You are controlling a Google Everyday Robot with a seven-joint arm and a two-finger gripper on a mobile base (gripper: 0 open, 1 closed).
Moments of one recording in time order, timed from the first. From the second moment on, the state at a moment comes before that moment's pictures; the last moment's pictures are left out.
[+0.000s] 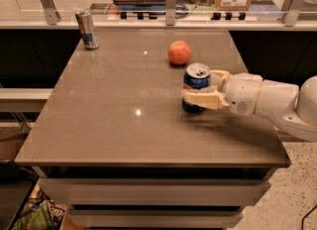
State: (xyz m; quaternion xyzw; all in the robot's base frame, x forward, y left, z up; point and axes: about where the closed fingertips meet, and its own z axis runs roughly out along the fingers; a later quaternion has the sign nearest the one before) arm 0.547 -0.097 0.880 -0.40 0.65 0.29 0.58
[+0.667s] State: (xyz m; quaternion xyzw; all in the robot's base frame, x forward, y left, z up) arm 0.594 -0.099 0.921 -0.34 0.68 0.28 0.59
